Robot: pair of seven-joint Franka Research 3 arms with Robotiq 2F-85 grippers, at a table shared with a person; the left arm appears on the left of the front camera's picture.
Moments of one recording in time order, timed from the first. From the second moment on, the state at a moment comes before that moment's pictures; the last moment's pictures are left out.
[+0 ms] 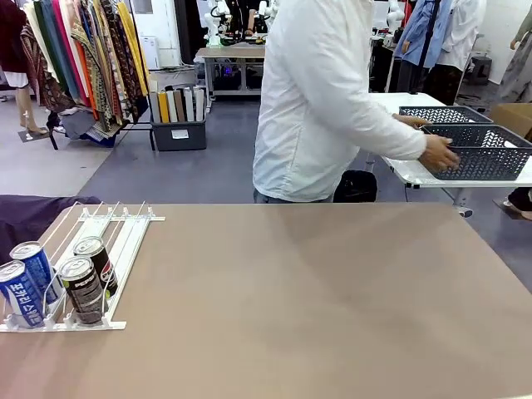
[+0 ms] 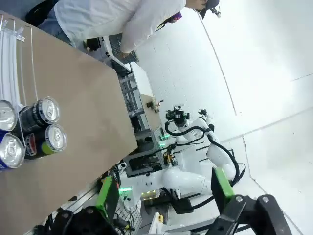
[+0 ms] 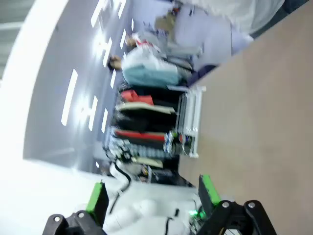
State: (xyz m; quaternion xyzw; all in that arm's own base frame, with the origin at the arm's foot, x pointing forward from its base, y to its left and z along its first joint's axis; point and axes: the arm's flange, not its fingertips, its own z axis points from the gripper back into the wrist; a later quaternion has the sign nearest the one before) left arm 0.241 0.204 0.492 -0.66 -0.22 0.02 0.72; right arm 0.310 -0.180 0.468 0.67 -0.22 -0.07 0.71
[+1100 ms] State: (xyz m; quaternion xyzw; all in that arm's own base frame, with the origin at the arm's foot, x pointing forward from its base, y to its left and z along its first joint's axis) left arm 0.268 0.114 0.526 -0.49 -0.11 -0.03 0.86; right arm 0.311 -0.178 0.468 0.67 -0.22 -0.09 0.70
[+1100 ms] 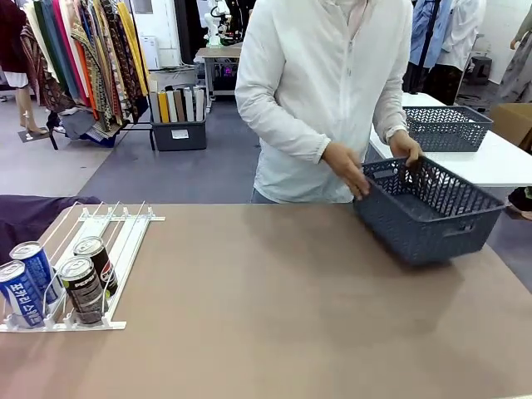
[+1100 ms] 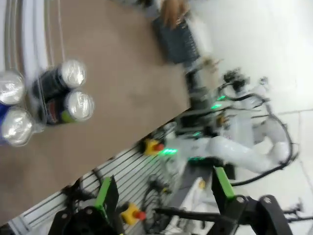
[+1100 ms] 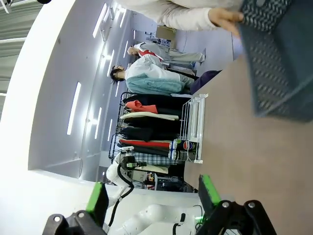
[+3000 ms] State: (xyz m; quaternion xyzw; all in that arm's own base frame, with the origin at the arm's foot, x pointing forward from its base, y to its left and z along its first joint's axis) left arm 0.364 -0.073 0.429 -0.02 -0.01 -0.02 1.00; right arm 0.311 -0.178 0.468 0.67 -0.22 -0.09 0.71
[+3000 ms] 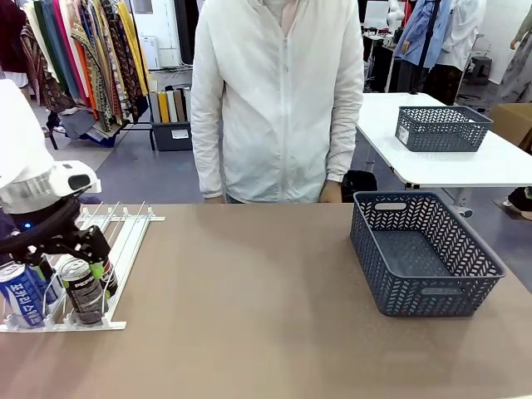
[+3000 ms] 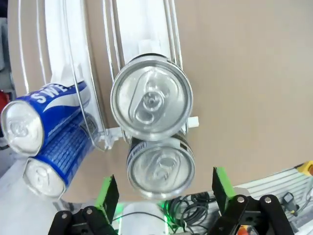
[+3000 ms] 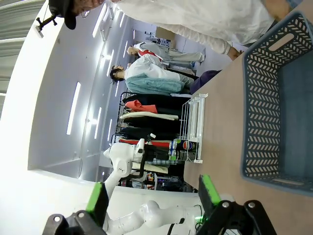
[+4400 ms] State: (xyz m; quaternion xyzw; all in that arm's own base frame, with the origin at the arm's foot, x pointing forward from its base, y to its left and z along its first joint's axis) left arm 0.377 -0.076 0.412 -0.01 0.00 -0.02 1.00; right arm 0.311 -0.178 0.468 0.67 -0.22 -0.09 0.71
